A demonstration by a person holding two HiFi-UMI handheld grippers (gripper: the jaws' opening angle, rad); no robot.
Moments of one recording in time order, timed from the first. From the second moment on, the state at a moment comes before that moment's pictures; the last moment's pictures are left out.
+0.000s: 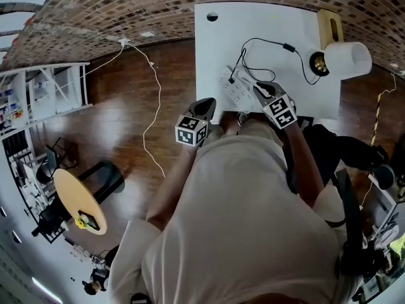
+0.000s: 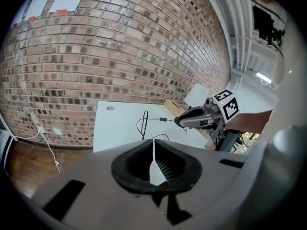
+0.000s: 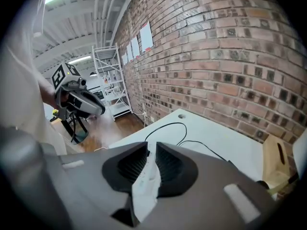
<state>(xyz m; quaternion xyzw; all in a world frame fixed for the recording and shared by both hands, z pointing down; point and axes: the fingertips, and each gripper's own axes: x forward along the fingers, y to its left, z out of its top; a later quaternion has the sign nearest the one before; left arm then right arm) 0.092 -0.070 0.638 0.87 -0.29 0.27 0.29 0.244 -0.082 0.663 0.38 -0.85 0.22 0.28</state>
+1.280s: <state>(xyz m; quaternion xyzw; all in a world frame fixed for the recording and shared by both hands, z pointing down) 0.116 -0.098 0.826 0.84 -0.13 0.51 0.11 0.166 -0.112 0.718 0.30 -0.85 0.22 0.38</state>
